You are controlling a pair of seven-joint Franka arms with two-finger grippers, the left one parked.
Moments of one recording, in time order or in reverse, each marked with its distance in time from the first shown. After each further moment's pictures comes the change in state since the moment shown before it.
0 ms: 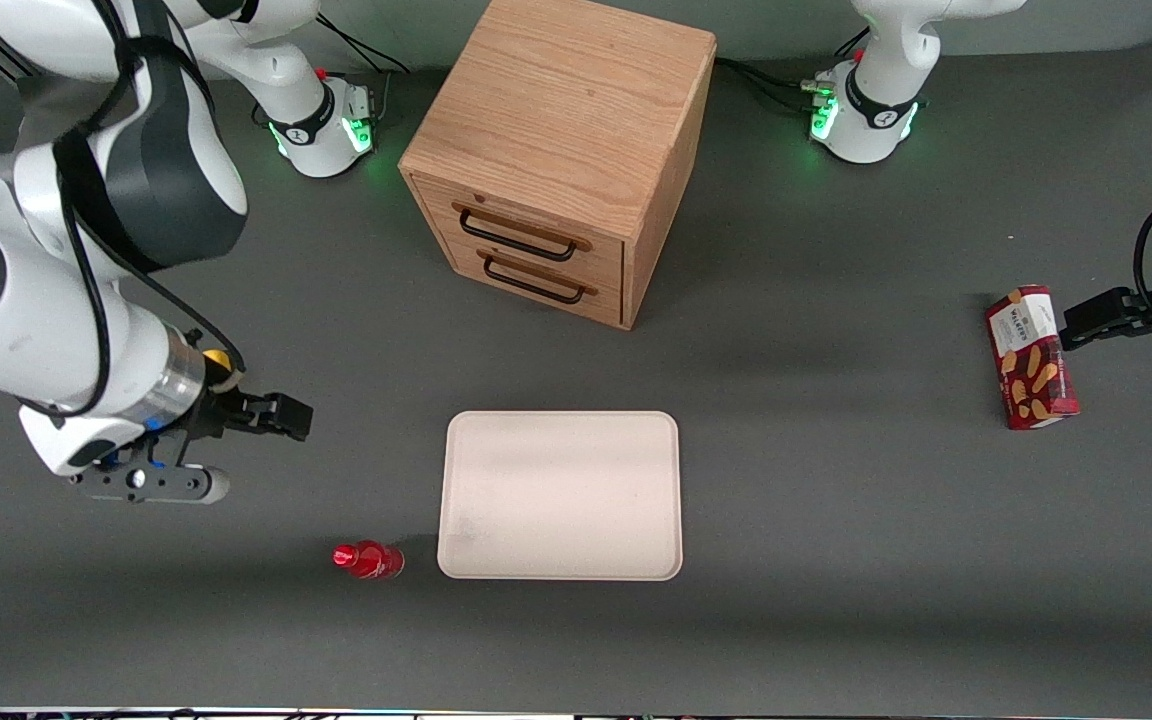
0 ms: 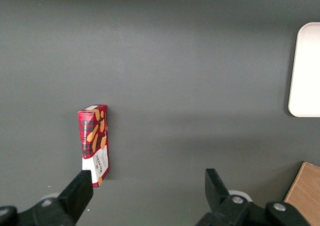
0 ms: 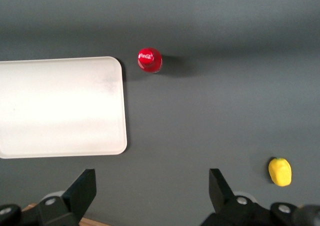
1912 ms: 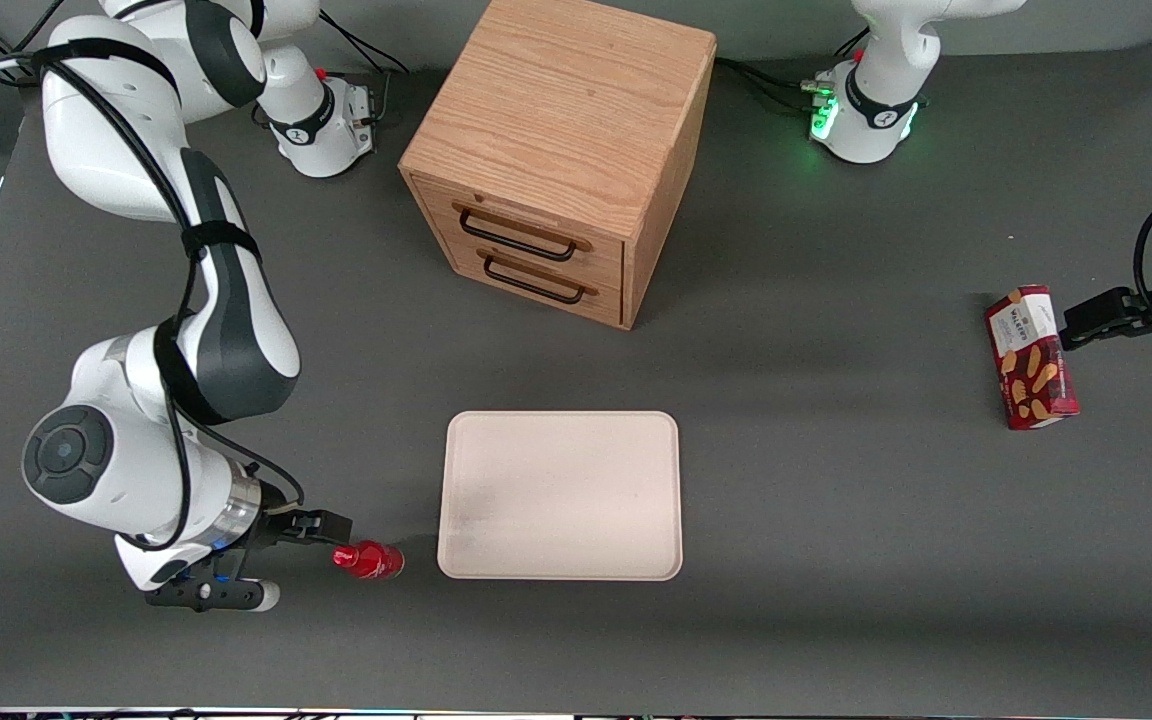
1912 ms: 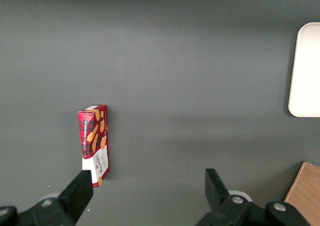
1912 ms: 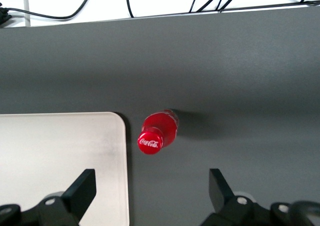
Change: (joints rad) arm -0.095 0.252 0.088 0.026 -0.001 0.349 -0.048
